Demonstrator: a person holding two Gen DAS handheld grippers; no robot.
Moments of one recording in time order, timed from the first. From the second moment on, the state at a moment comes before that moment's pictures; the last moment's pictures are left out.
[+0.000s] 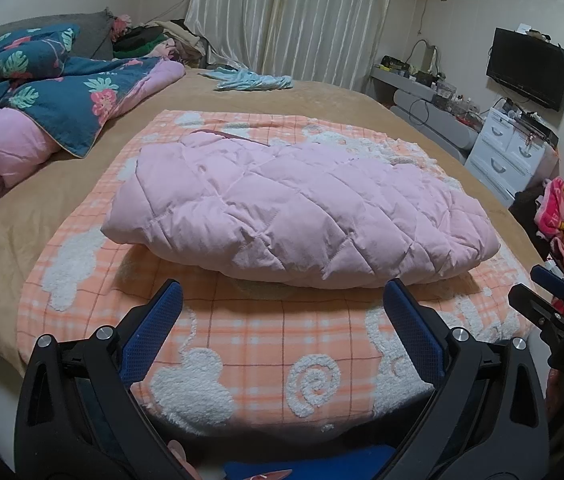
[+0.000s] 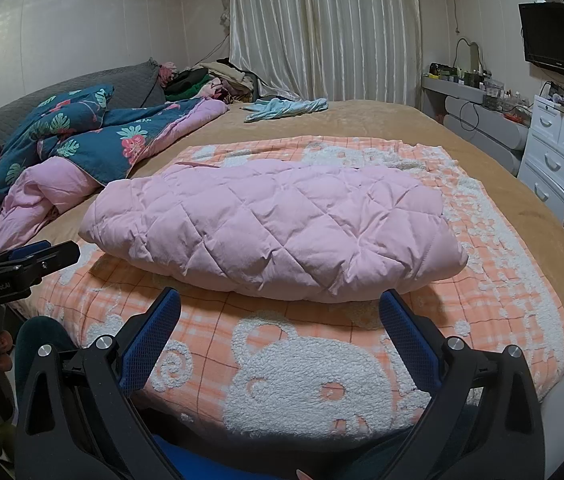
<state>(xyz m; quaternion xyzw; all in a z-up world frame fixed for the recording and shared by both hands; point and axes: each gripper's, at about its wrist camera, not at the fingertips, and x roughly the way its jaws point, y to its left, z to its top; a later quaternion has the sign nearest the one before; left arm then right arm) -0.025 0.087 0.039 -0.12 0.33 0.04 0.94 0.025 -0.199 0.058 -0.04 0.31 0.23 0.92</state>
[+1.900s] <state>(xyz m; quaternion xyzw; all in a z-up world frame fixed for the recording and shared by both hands) -0.004 0.178 0.007 -0.16 0.36 0.14 0.91 0.065 -0.378 0.036 0.05 0.32 0.00 0.95</state>
